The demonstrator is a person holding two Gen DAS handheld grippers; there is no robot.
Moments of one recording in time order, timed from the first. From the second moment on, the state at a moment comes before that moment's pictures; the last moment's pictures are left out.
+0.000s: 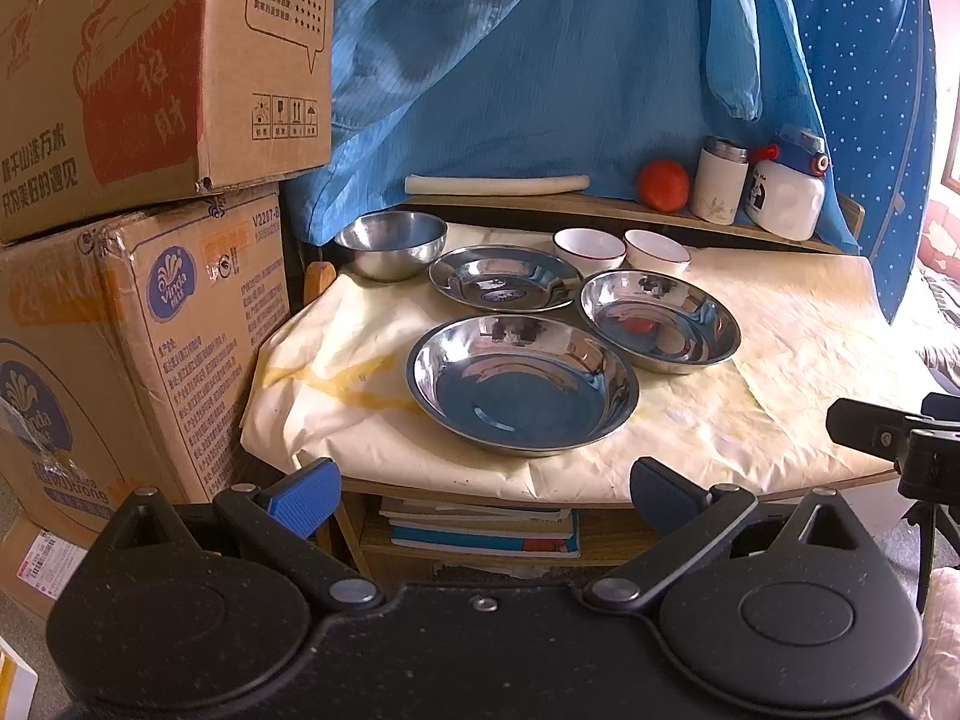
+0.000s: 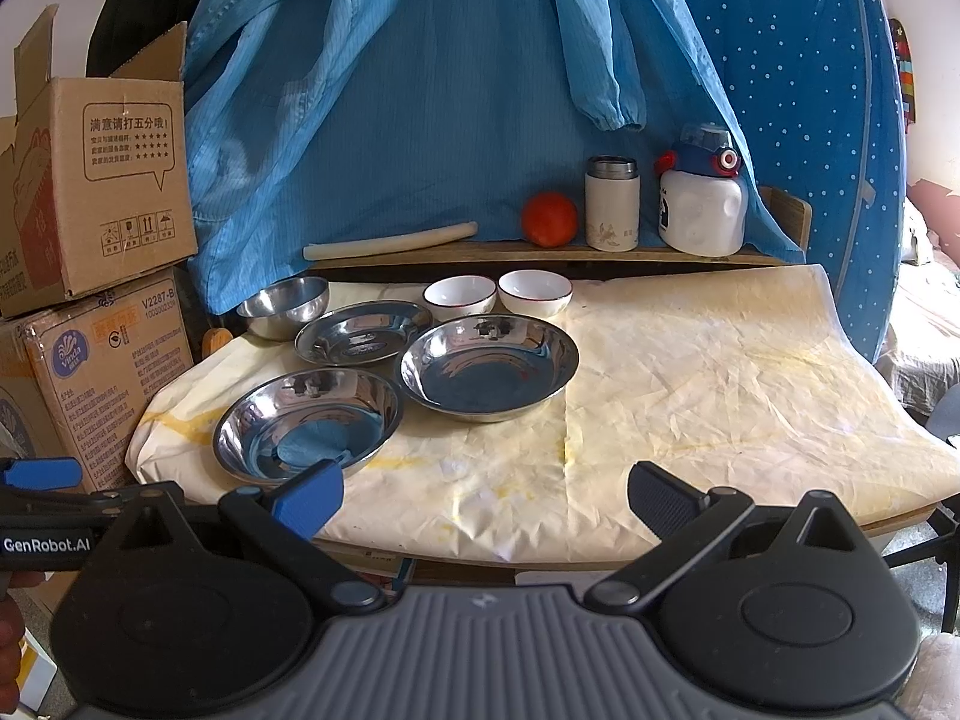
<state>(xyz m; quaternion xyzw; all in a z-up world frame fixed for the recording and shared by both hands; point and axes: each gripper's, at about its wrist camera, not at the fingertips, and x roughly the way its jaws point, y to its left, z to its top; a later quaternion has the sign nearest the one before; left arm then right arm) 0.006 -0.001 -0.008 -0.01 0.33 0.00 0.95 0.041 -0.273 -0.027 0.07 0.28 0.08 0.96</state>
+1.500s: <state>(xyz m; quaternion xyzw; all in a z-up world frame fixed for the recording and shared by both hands) 0.165 -0.028 -0.001 -0.05 0.42 0.16 0.89 0.236 -0.330 -0.033 0.02 0.29 0.25 0.92</state>
